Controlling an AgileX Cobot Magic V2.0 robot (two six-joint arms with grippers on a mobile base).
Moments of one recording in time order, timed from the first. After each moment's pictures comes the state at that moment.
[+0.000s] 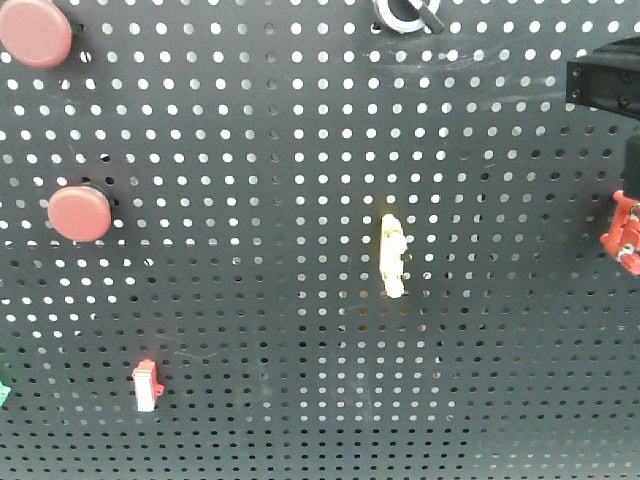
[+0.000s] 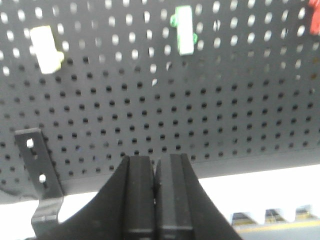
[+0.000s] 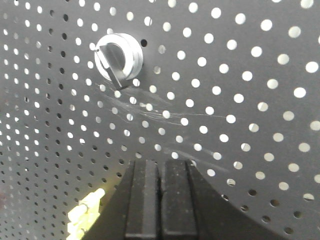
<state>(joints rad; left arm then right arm) -0.05 -0.01 0.03 0.12 0.09 -0.02 0.70 0.99 -1.44 -0.38 0.64 0.09</state>
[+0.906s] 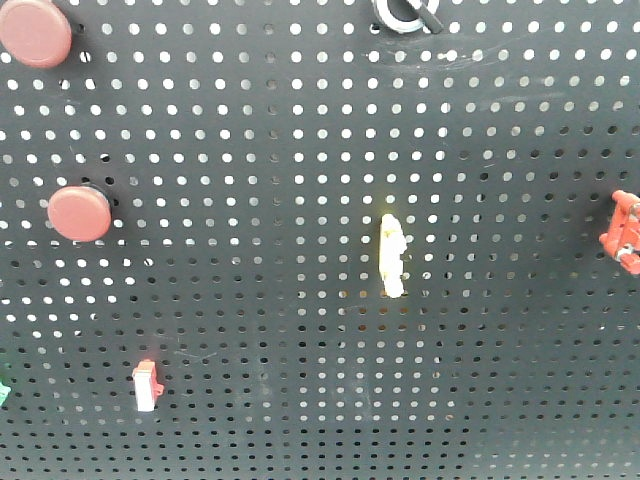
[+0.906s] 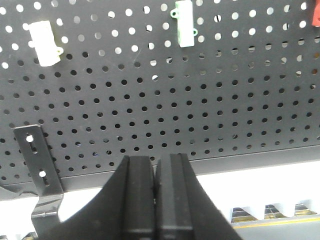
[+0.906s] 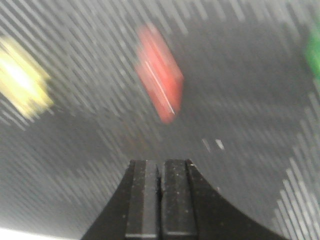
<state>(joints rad) -0.05 -0.01 0.03 0.12 0.09 -0.02 0.21 0.24 -0.53 -0.11 0.46 0.09</state>
